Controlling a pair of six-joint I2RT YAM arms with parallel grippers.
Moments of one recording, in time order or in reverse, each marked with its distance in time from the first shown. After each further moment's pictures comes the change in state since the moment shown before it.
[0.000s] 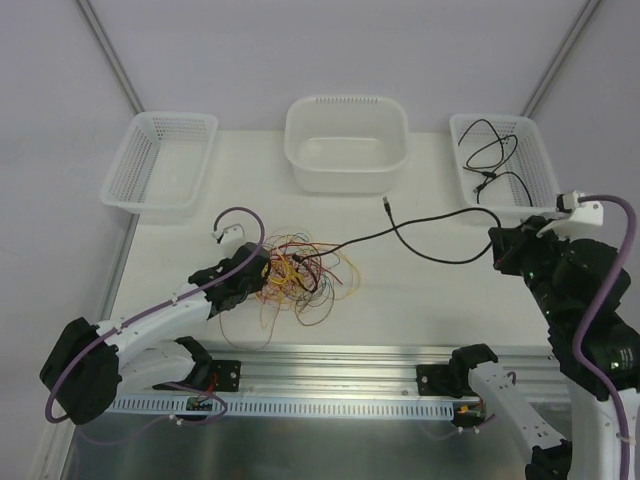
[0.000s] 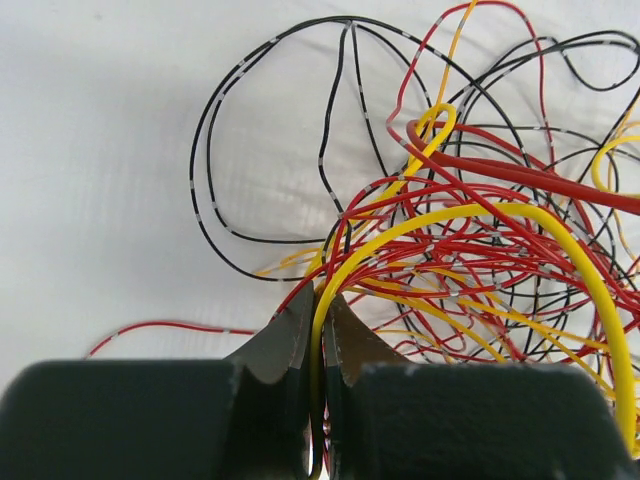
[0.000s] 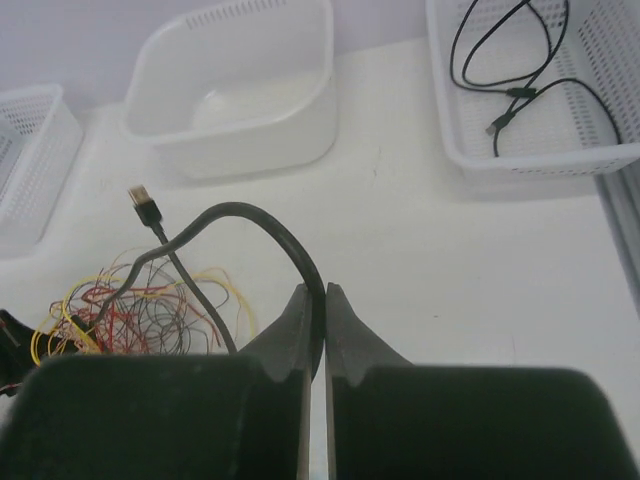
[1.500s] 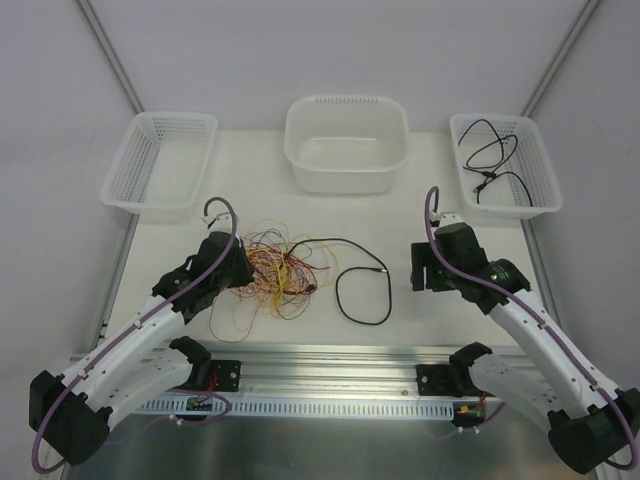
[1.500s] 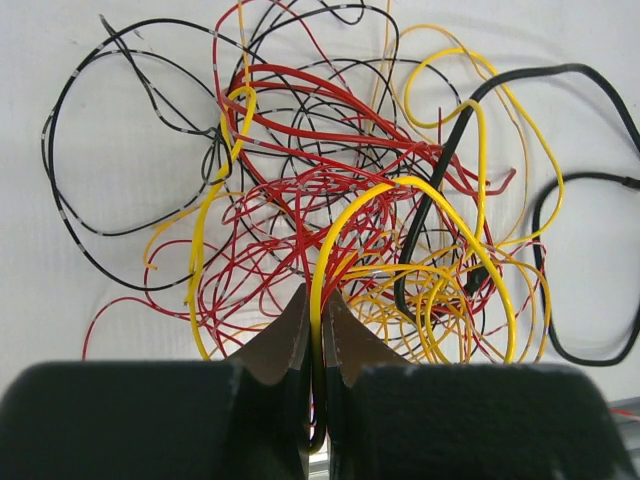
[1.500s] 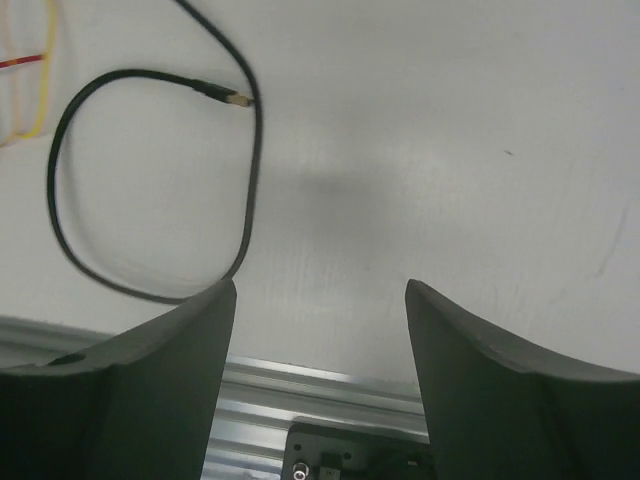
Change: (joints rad) left arm 0.154 -0.275 0.077 -0.134 0.261 0.298; right arm 0.236 0.222 -0.519 0.078 0.076 0.051
